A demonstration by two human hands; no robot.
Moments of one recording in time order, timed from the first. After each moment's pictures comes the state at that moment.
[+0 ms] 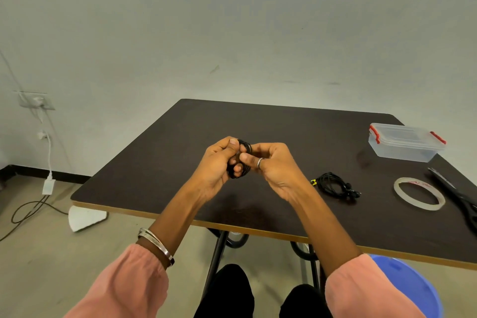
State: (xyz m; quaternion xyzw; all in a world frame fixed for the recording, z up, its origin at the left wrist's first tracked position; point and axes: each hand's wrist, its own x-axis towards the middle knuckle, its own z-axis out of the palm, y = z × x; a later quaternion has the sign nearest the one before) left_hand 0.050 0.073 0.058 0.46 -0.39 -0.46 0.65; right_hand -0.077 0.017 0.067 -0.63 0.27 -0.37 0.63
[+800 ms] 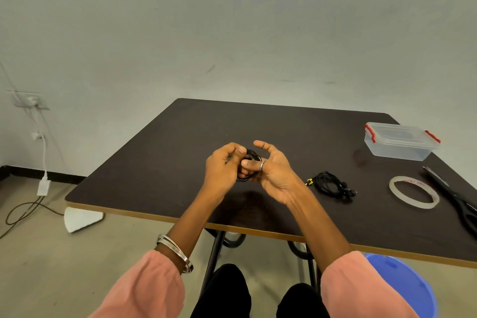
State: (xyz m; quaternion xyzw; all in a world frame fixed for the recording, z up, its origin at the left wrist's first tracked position) left_hand 0.034 0.060 0.035 0.59 -0.47 -0.23 0.62; right_hand -0.080 0.006 0.049 -0.49 0.28 -0.35 0.75
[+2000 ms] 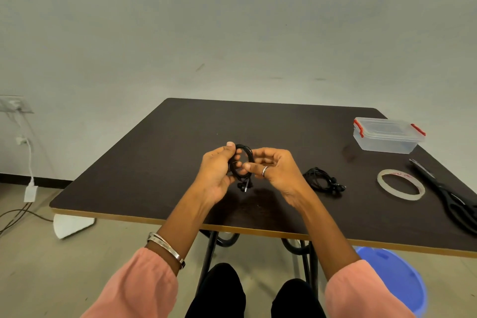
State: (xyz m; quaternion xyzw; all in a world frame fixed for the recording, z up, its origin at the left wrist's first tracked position) left_hand 0.018 0.054 0.053 0.51 -0.22 -0.48 0.68; right_hand -0.115 0.003 0.047 -0.68 0.31 -0.36 0.56
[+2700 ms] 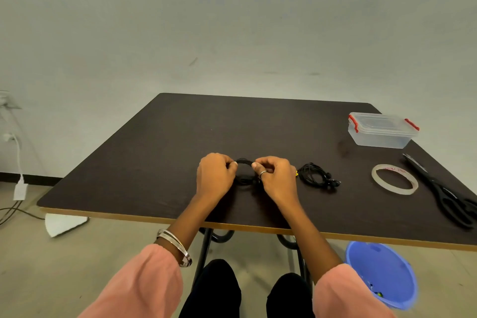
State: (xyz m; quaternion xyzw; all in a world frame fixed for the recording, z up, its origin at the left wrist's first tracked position) left_hand 0.025 0.040 0.012 0.78 -0.50 -0.05 0.37; right_hand -0.112 -0.002 0.009 -0.70 0.48 -0.42 0.31
